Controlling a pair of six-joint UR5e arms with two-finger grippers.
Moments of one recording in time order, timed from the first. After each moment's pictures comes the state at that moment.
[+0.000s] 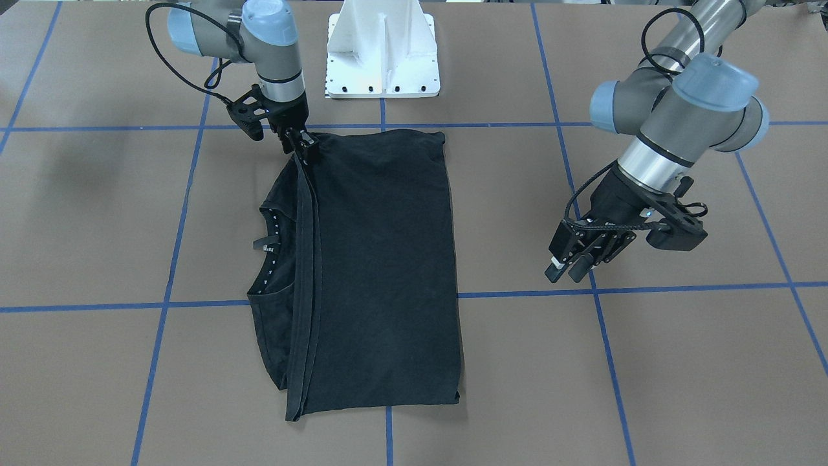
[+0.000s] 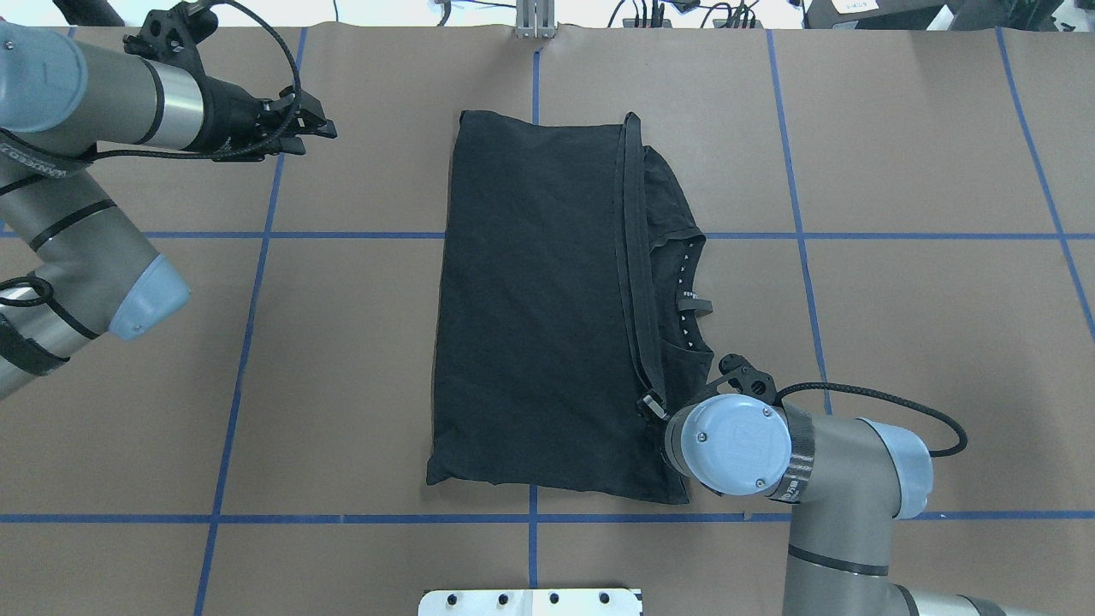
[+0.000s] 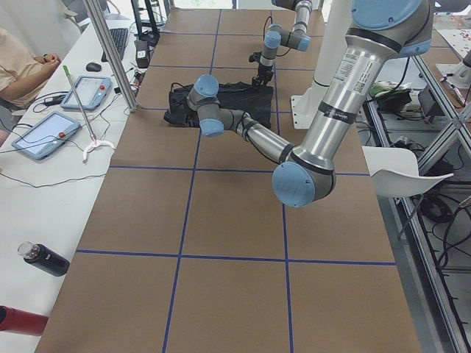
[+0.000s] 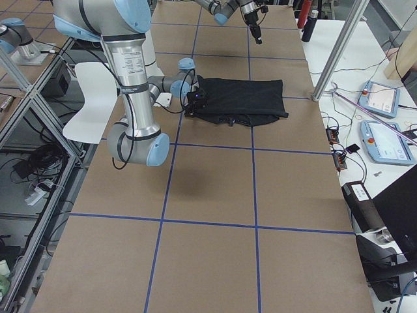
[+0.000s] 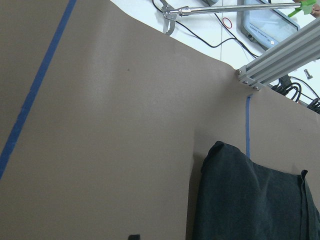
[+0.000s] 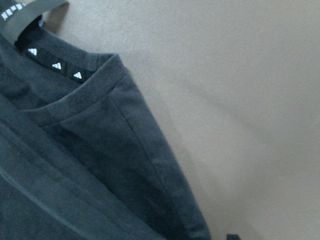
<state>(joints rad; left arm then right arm) -0.91 -2.00 -1.60 -2.35 -1.97 -1.42 0.26 -1.24 1.91 -1.50 1.60 2.24</state>
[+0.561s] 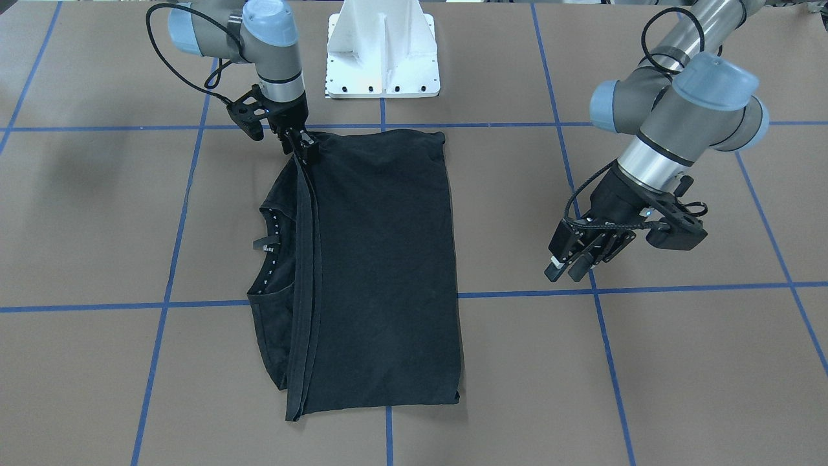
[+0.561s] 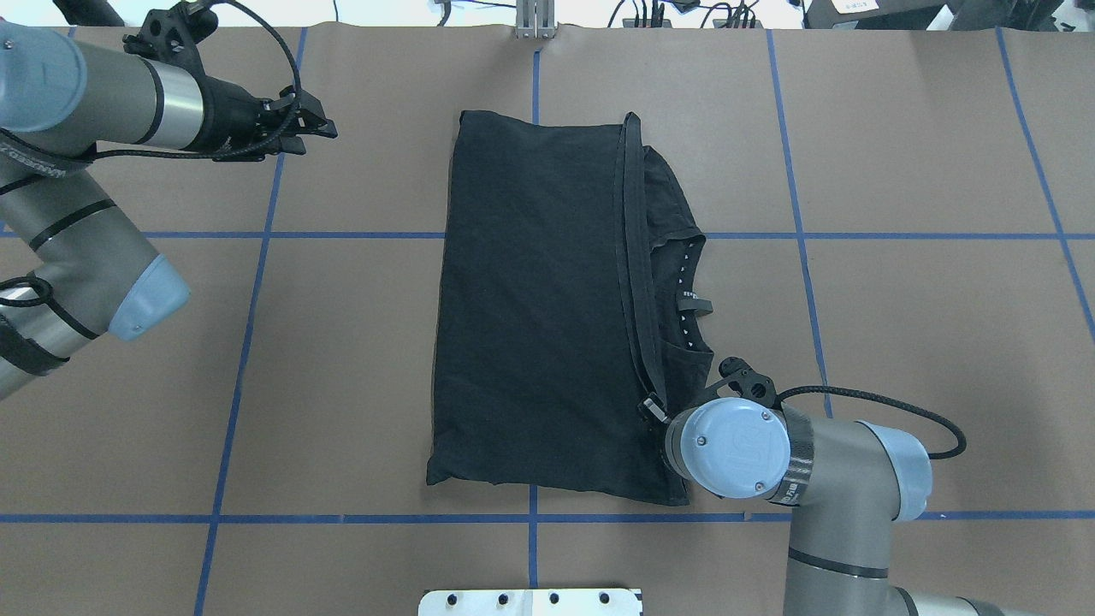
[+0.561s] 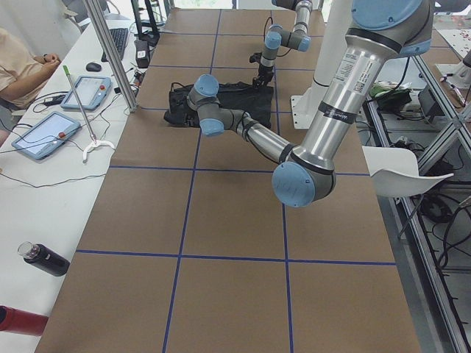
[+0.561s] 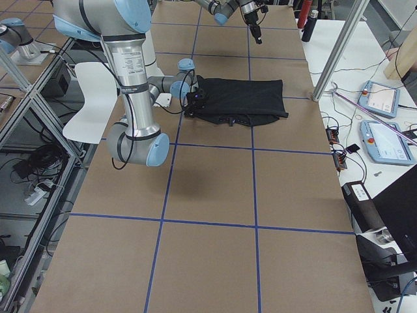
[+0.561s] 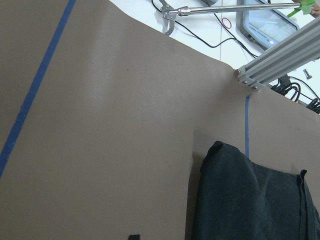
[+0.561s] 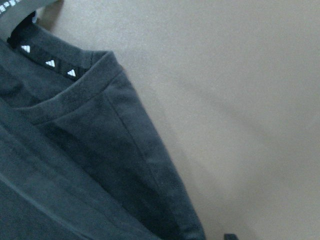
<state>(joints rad) -0.91 -2.00 -1.60 -2.35 -1.97 -1.42 0.26 -1.24 1.91 -1.50 1.59 2.24</state>
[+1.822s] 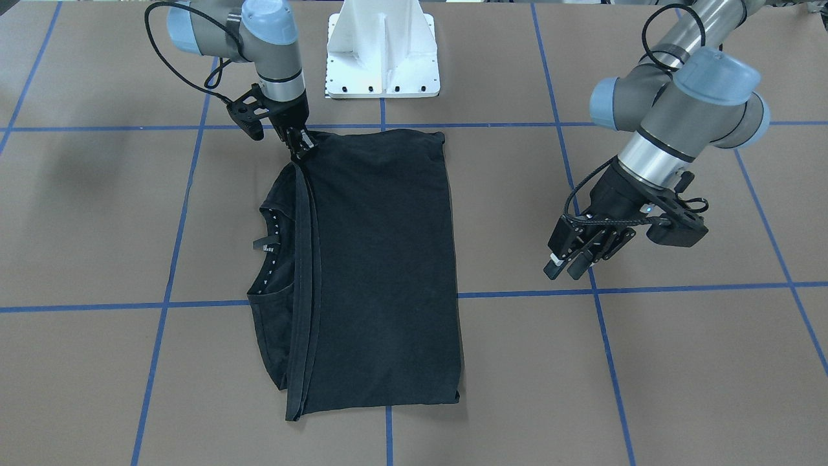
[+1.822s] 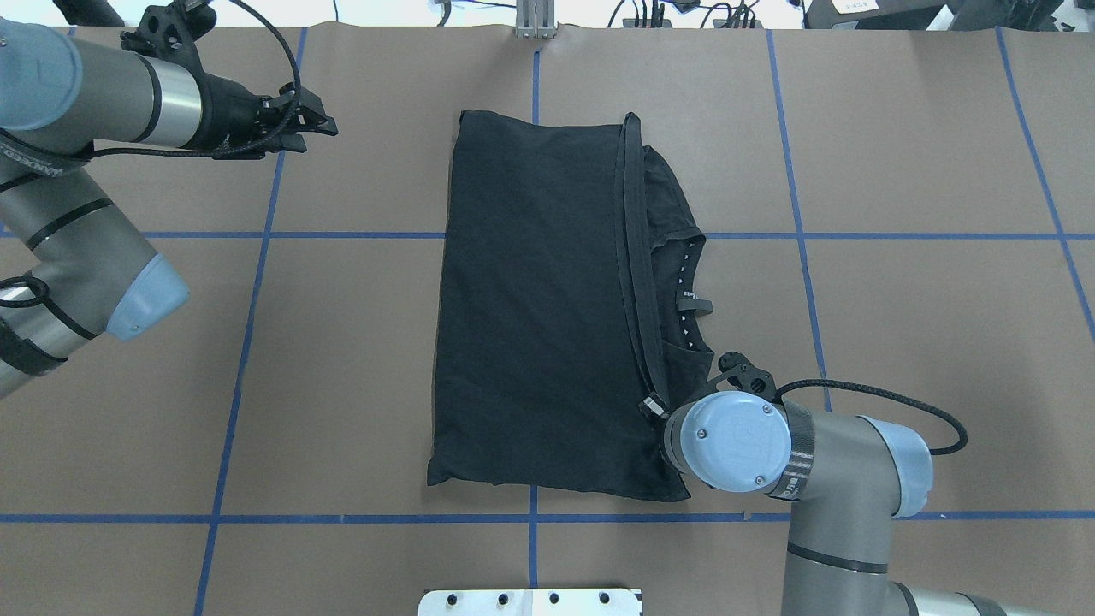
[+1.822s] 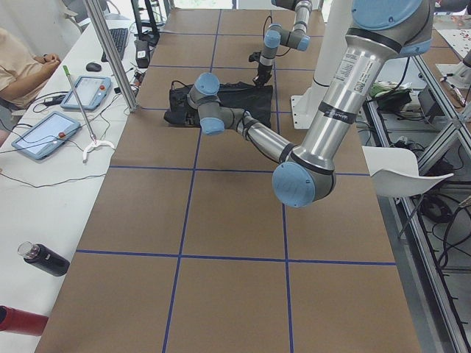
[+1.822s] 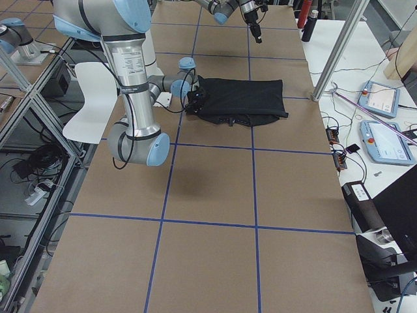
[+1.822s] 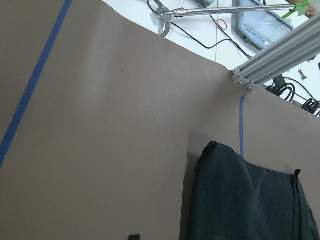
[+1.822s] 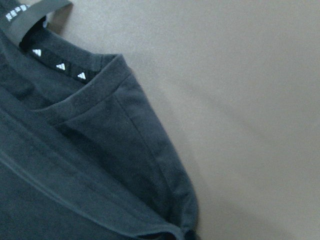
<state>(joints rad) -0.91 -2.00 -1.62 -2.34 -1.97 -1.42 0.27 -1.24 1.91 -1.51 1.60 2.24</state>
